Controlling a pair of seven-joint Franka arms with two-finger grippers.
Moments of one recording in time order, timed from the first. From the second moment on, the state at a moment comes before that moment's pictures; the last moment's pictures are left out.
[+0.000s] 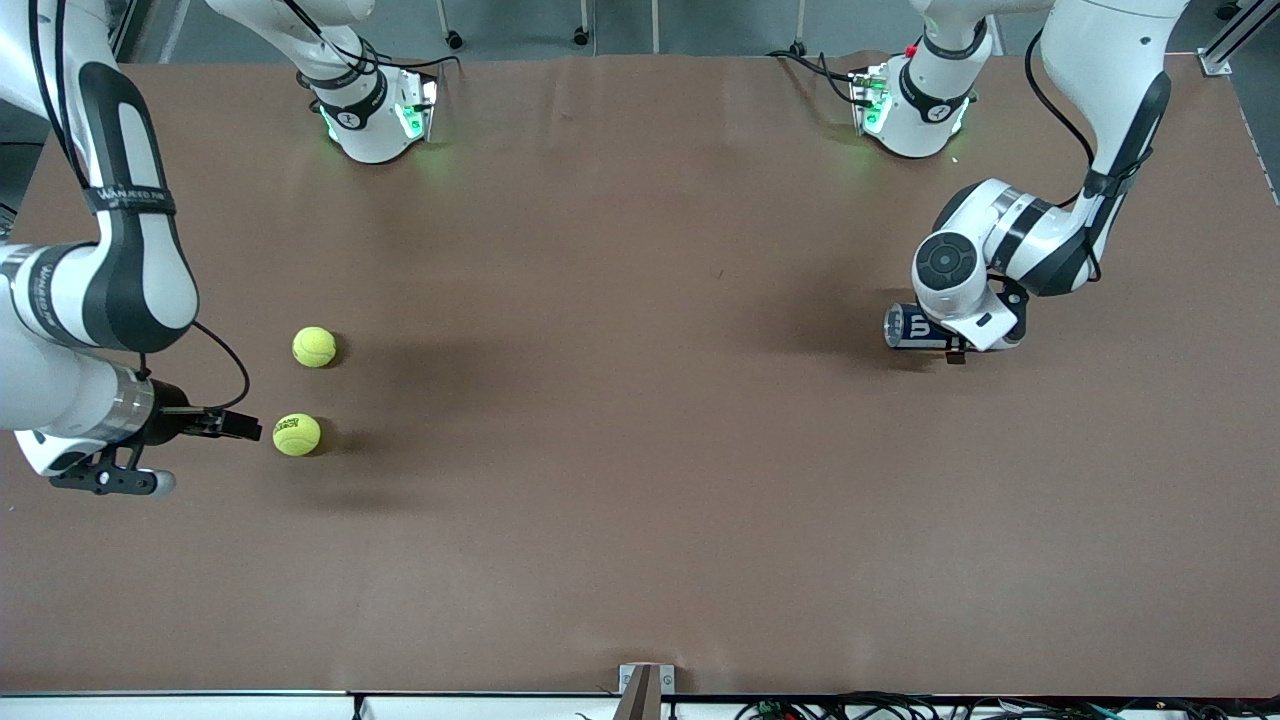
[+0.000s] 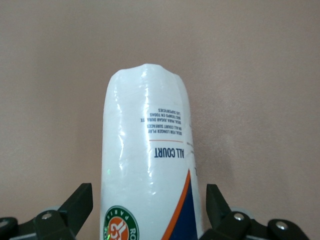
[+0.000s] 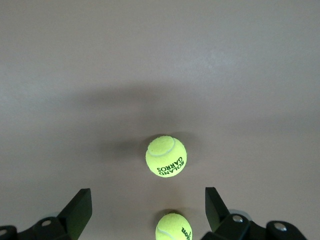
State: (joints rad) left arm 0.06 0.29 -0.25 -2.39 0.72 2.30 -2.20; right arm -0.08 0.45 0.02 -1.59 0.03 1.96 0.02
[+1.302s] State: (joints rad) left arm 0.05 0.34 -0.33 -2.08 0.23 2.21 -1.89; right arm -0.10 0.60 0.01 -1.78 0.02 2.28 -0.03
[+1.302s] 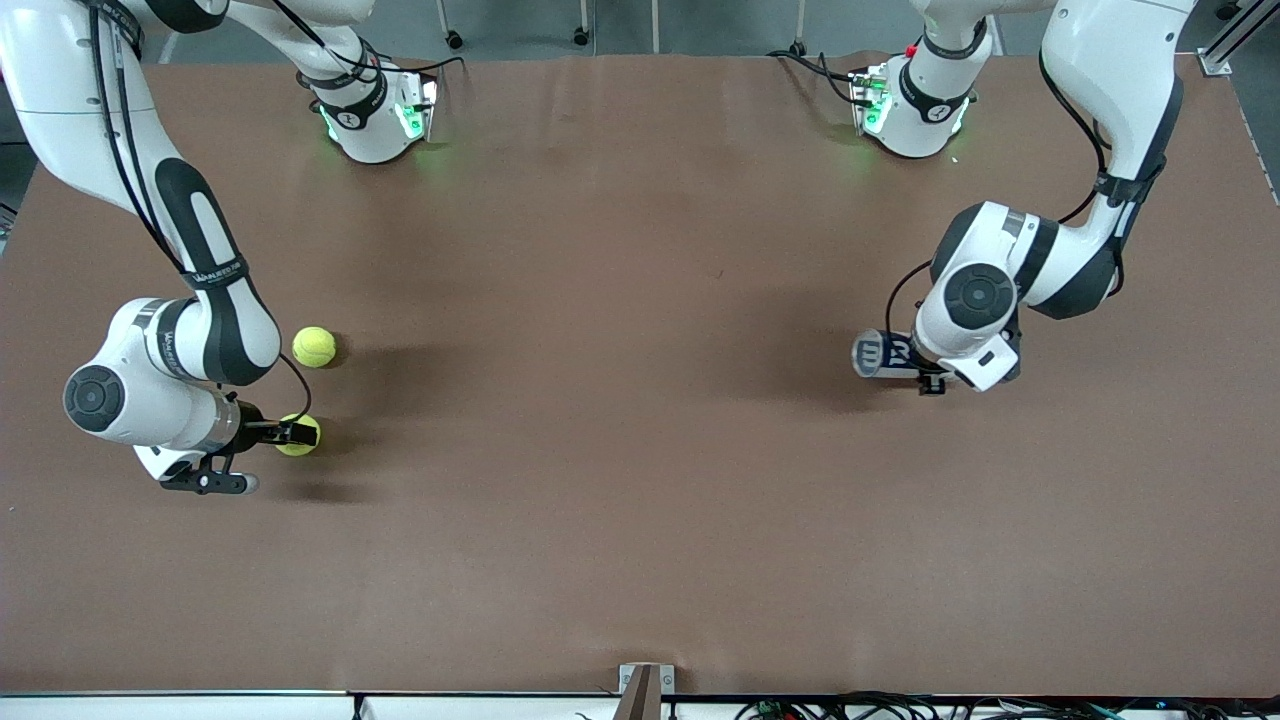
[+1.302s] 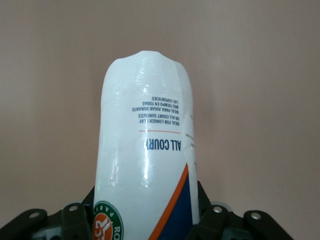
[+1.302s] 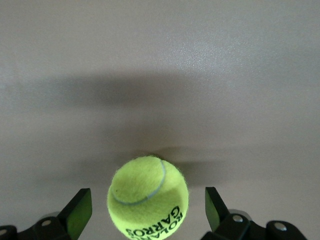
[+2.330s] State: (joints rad) left arm 0.03 0.67 -0.60 -1.68 -0.39 2.33 -1.61; right arm -0.09 0.61 0.01 -1.80 0.01 2.28 -0.05
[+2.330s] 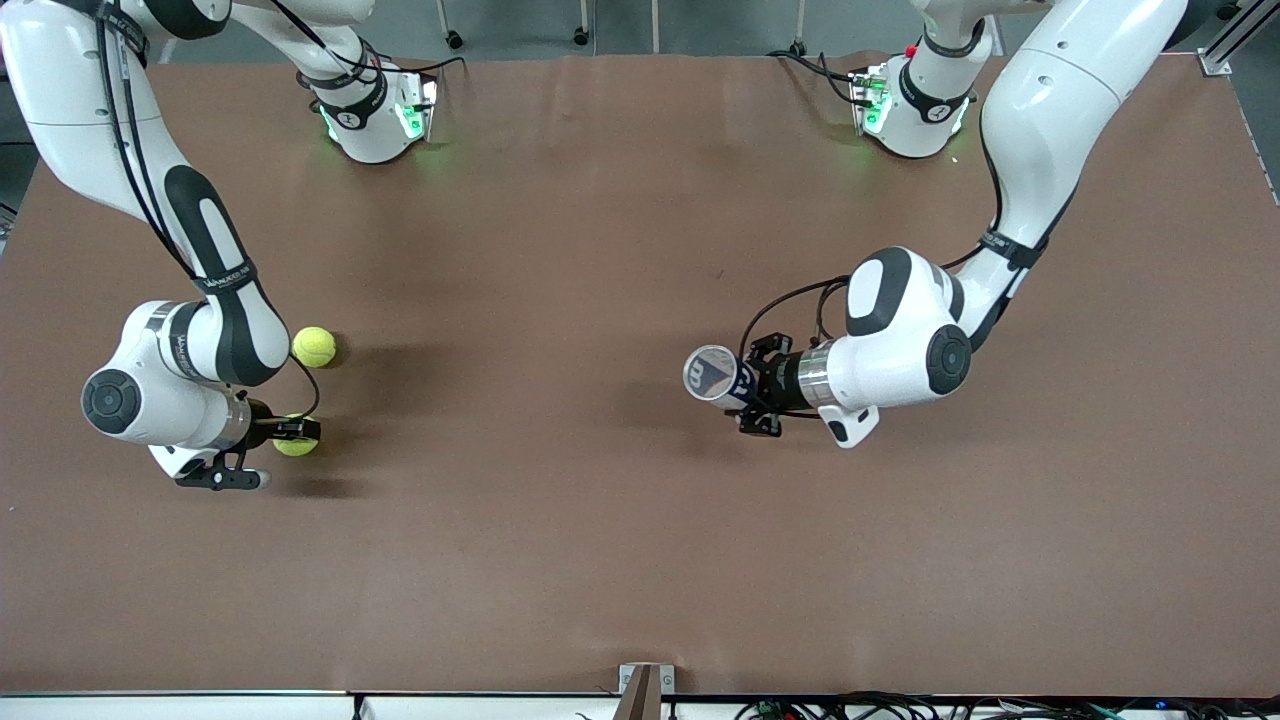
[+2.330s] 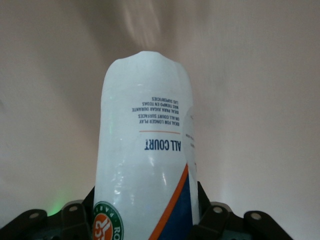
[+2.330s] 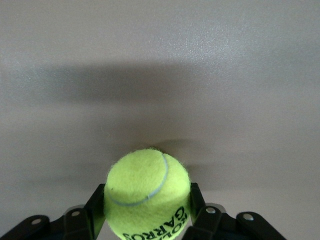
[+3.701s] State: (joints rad) left arm -0.23 0.86 -0.60 -1.51 -1.00 2.66 -1.29; right arm 0.38 0.35 0.04 -1.49 0.22 1.79 0.71
